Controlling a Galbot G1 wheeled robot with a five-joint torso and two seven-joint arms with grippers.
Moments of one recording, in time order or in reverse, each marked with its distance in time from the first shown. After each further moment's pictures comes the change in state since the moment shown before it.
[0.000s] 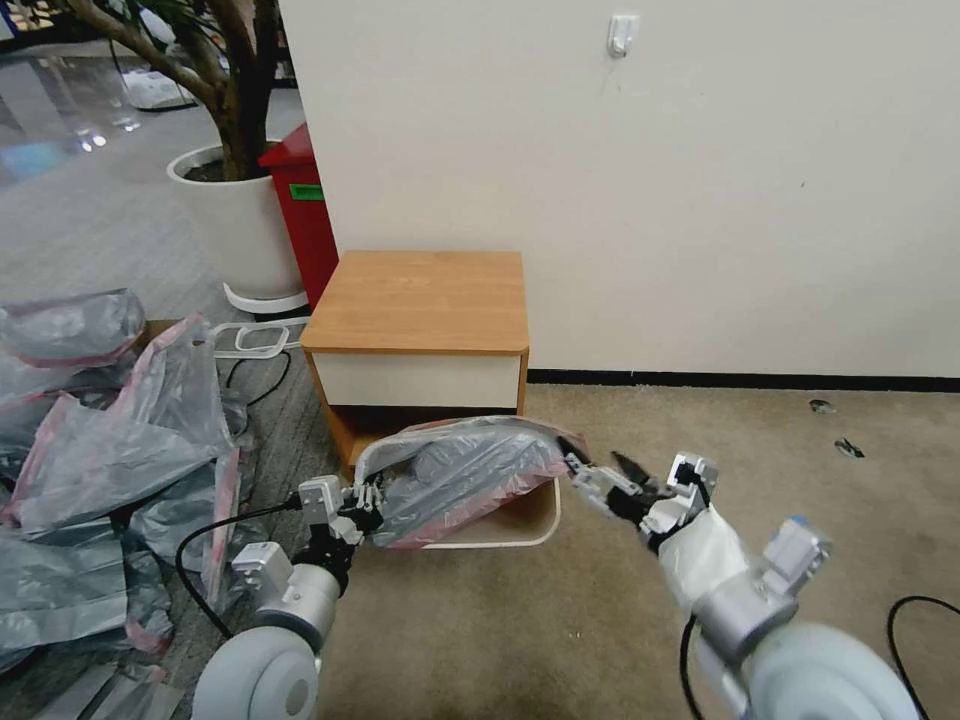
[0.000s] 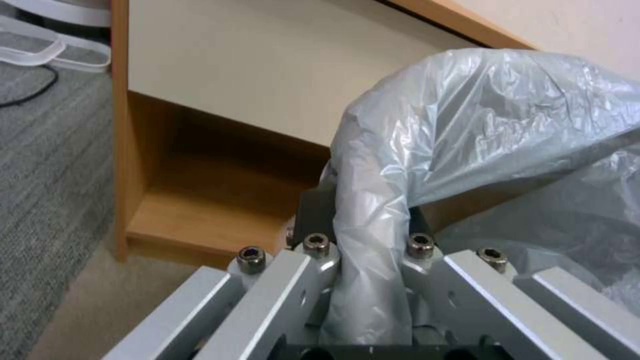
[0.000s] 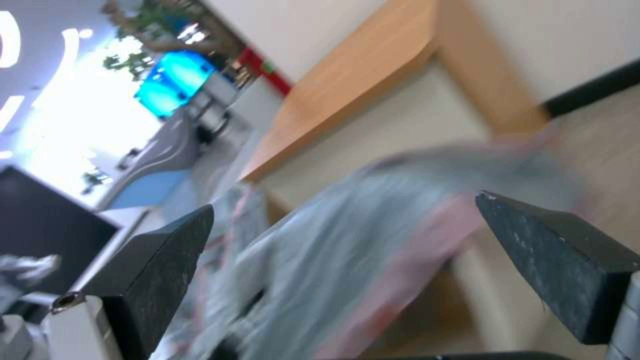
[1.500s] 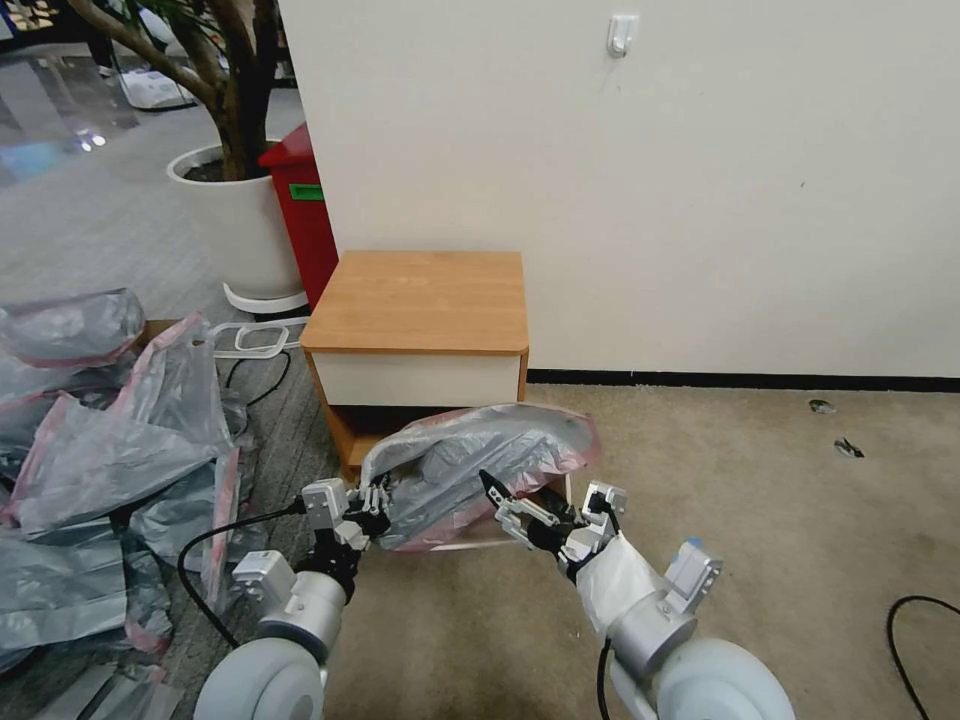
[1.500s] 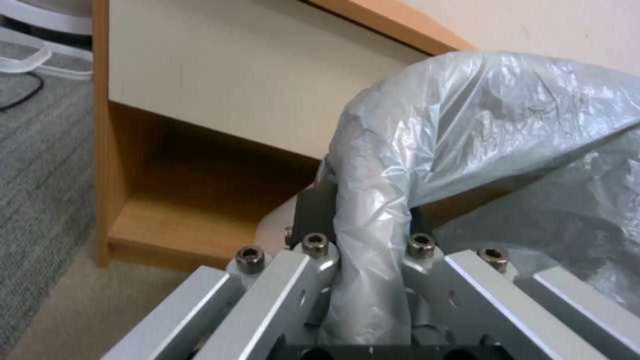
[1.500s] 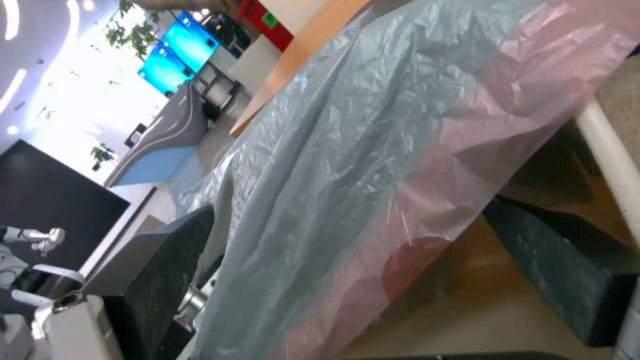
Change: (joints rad) left arm 0.044 -0.018 0.019 -0.057 0.023 -0.006 0.006; right arm 0.141 0.064 -0.162 -0.195 -0.102 0.026 -0.027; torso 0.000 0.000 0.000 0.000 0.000
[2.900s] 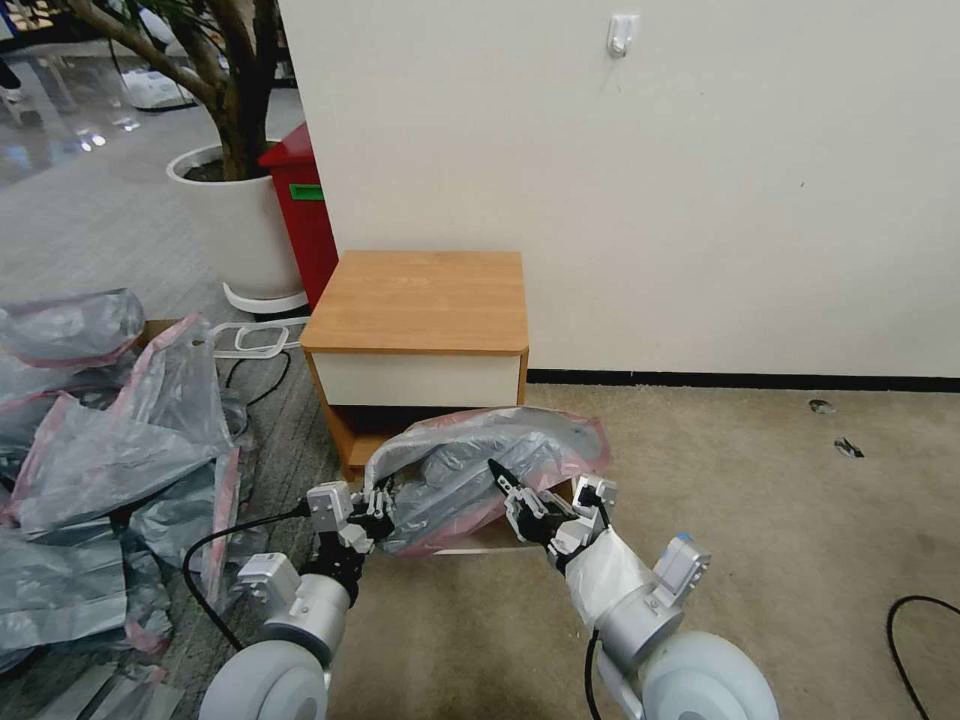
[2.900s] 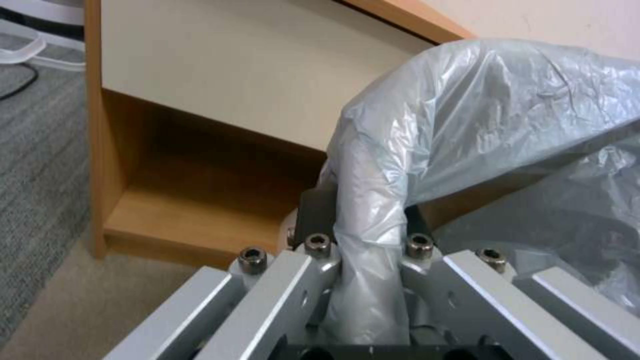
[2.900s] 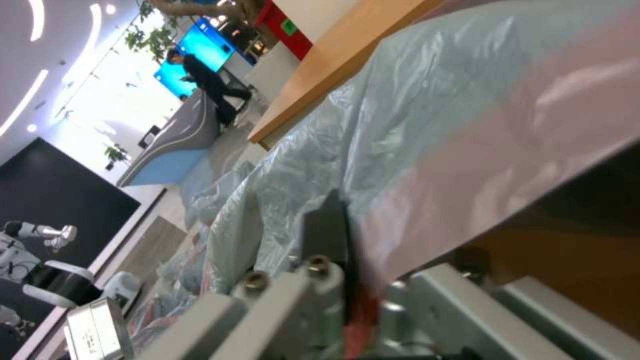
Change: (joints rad) left arm -0.003 -0.002 0.005 0.013 0.003 -0.001 0.000; right arm 0.011 0.015 -0.021 -0.007 -0.047 0.023 -0.033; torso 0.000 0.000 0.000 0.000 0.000
